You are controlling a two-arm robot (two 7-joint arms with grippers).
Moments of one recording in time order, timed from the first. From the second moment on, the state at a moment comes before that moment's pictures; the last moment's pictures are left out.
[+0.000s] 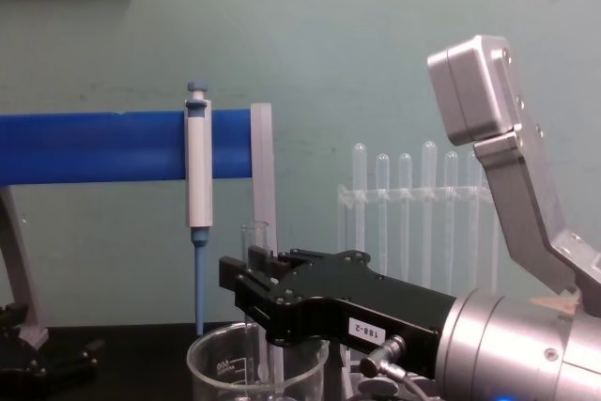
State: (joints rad) left arm -0.20 0.60 0.45 -1.41 -0.25 -0.12 0.03; right arm 0.27 0.23 -0.52 -1.47 0.28 -0.10 0.44
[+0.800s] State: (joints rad) left arm -0.20 0.60 0.45 -1.41 -0.25 -0.12 0.03; right arm 0.27 0.23 -0.52 -1.47 0.28 -0.10 0.44
